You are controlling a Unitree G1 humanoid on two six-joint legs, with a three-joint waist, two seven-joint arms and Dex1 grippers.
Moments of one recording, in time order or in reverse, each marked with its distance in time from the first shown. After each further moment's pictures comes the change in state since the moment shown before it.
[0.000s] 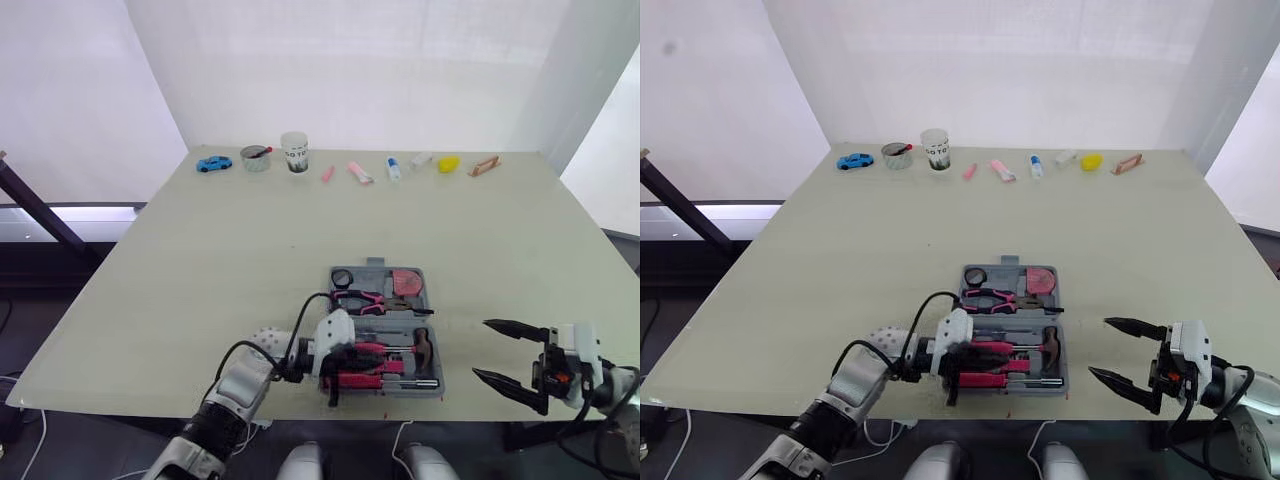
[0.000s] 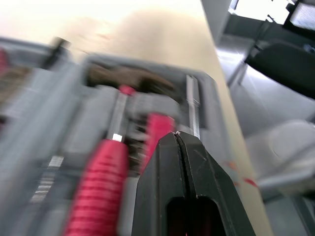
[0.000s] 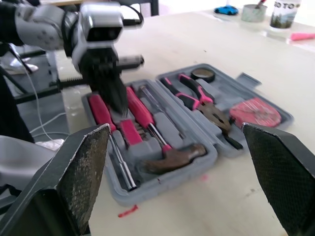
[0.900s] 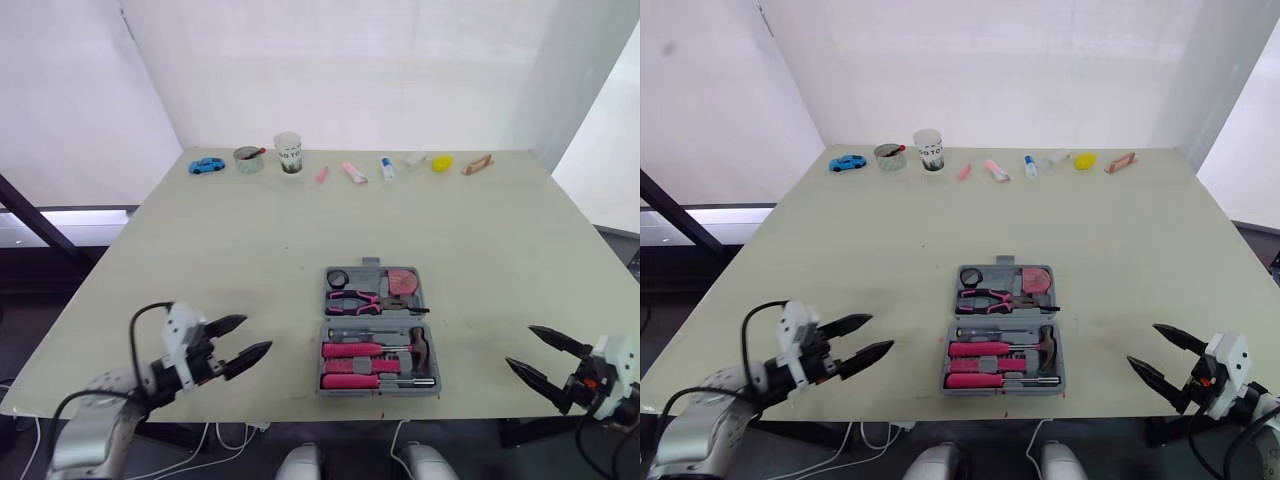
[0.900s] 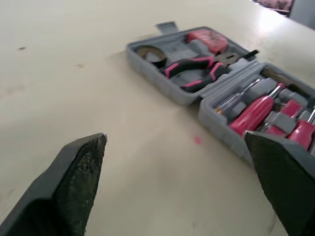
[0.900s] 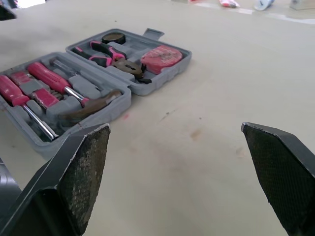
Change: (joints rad) left arm 0.474 0.231 0.621 -0.177 -0.283 0.149 0.103; right arm 0.067 0.038 -0.148 0.186 -0.008 -0.048 -0.109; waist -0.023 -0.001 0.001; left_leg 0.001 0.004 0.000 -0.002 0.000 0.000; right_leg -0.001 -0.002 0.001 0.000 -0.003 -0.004
